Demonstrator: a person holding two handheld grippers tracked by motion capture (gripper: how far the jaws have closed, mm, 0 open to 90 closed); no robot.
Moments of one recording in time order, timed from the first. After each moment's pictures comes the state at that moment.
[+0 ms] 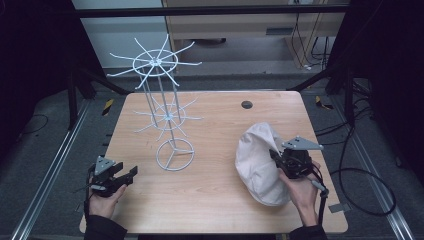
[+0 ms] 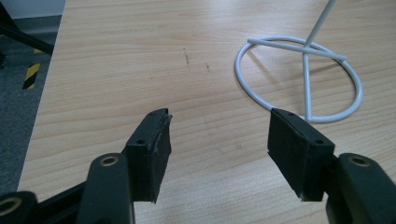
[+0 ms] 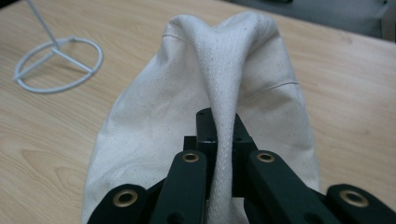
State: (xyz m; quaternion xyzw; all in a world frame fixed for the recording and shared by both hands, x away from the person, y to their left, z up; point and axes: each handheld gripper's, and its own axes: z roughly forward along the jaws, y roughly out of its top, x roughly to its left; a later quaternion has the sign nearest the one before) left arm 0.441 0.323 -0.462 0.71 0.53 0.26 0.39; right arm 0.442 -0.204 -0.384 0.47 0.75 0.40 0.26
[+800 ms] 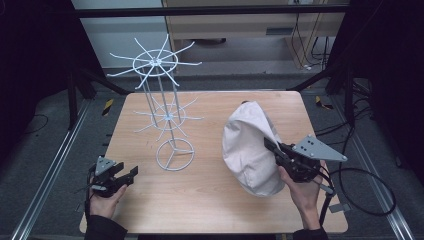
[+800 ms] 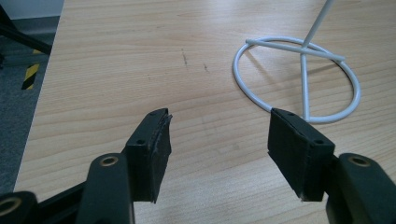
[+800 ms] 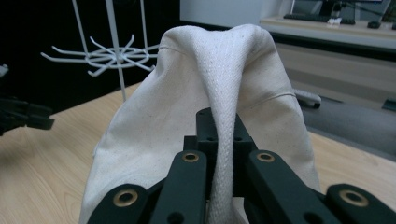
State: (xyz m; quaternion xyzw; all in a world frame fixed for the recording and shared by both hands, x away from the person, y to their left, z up) left arm 0.441 0.321 -0.463 0.71 0.53 0.26 0.39; right arm 0.409 -0.195 -0.334 0.34 0.69 0.56 0.30
